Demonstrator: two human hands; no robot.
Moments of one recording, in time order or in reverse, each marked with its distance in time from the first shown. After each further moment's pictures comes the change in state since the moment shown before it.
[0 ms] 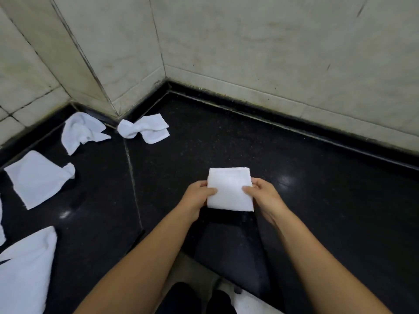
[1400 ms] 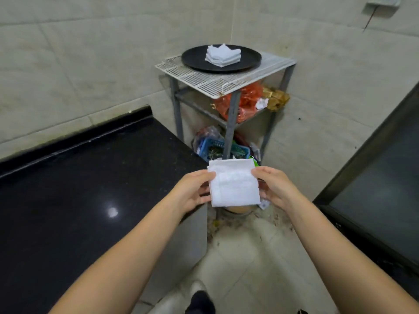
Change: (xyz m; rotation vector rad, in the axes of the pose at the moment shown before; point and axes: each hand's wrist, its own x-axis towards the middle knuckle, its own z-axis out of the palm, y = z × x) left_hand -0.424 -0.274 0.641 0.536 -1.120 -0.093; right_hand -0.571 0.254 -0.599 0.640 1.054 -0.094
